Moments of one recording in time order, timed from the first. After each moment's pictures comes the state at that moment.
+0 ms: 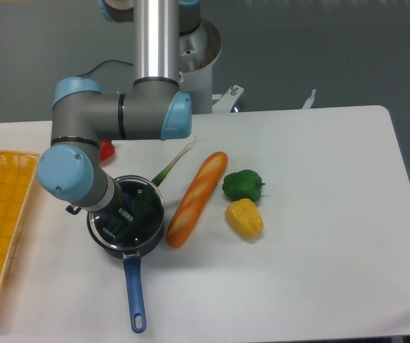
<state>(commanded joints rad) 2.06 -2.05 -1.41 -1.46 1.64 0.70</state>
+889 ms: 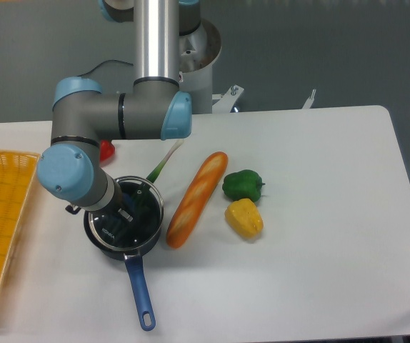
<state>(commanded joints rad) 2.06 -2.04 -1.42 -1.46 1.64 0.70</state>
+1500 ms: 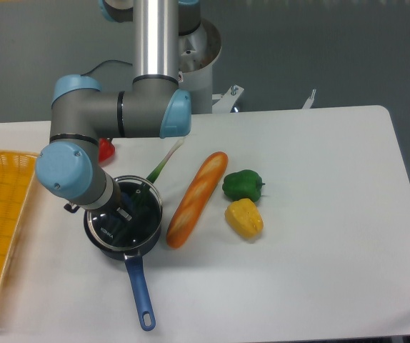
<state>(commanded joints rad) 2.06 -2.04 -1.41 -1.45 1.64 0.70</state>
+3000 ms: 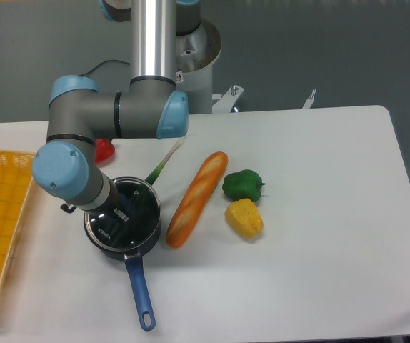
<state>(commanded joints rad) 2.05 -2.04 -1.42 -1.45 1.64 0.71</state>
